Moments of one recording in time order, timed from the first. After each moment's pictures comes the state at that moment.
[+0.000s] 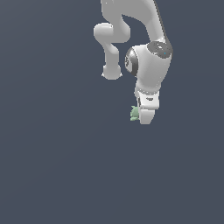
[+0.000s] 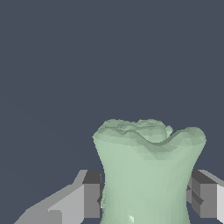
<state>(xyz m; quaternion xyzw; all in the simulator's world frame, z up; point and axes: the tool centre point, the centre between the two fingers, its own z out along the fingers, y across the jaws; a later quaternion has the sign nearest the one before) -0.036 0.133 0.182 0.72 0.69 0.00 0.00</state>
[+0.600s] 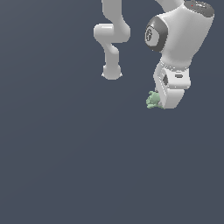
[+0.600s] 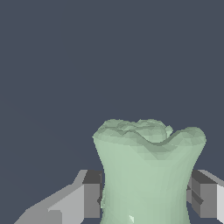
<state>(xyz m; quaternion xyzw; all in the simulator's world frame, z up) -0.046 0.198 0.266 0.72 0.69 0.00 0.00</state>
